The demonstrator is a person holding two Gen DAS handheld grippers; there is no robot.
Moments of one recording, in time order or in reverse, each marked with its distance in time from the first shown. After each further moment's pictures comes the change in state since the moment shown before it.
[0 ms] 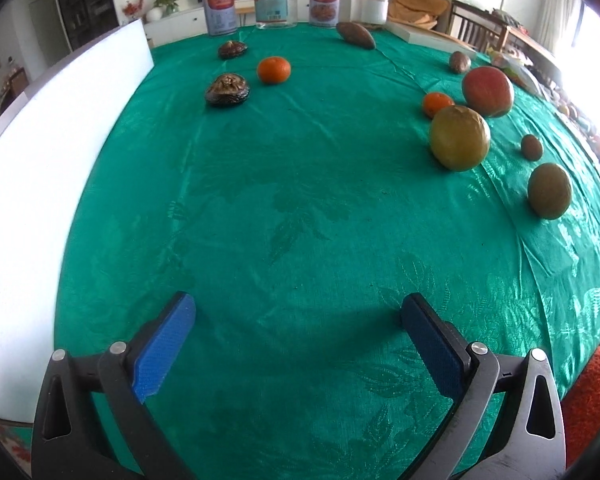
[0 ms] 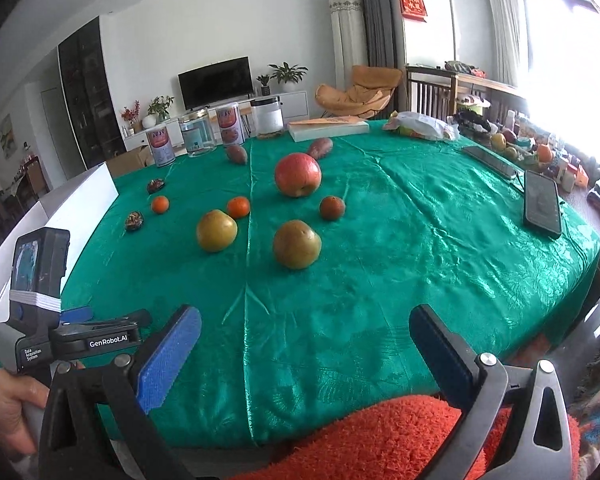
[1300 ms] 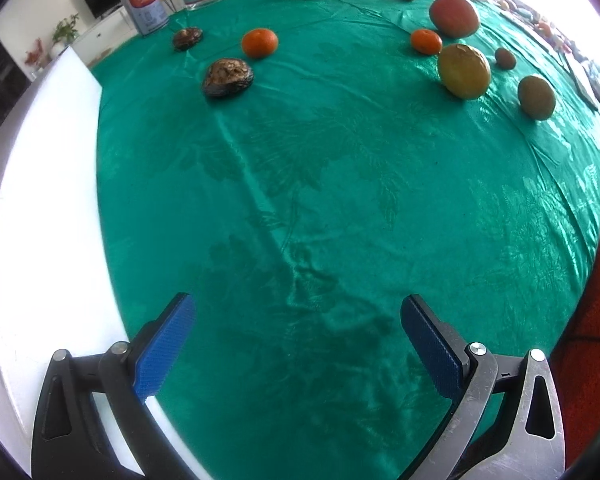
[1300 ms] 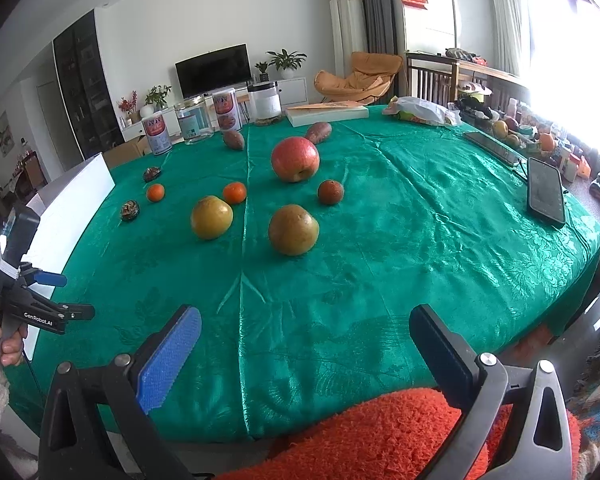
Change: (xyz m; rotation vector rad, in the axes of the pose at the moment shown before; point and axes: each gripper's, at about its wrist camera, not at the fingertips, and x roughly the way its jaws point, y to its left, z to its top) left arm 0.005 0.068 0.030 0.384 0.187 -0.082; right arm 0.005 0.002 -0.002 -0.018 0.034 -0.003
